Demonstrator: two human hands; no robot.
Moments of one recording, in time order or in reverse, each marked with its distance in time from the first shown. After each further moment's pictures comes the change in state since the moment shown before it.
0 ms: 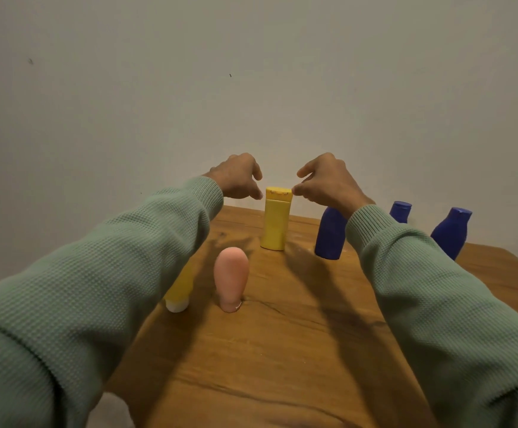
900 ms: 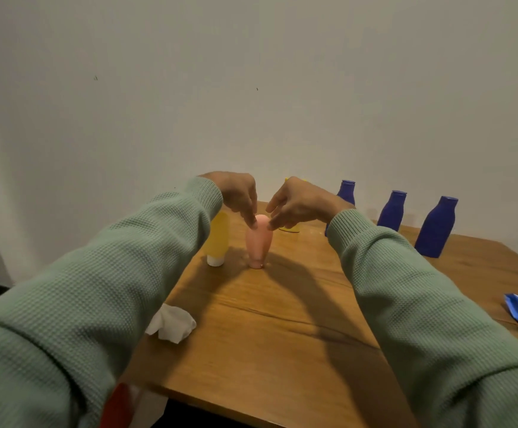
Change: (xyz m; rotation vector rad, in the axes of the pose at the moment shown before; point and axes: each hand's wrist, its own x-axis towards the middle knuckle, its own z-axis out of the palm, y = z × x) left_hand -0.116 -0.004 -0.025 0.259 -0.327 -0.055; right_hand -0.104 -0.077 0.016 0.008 -0.513 -0.121
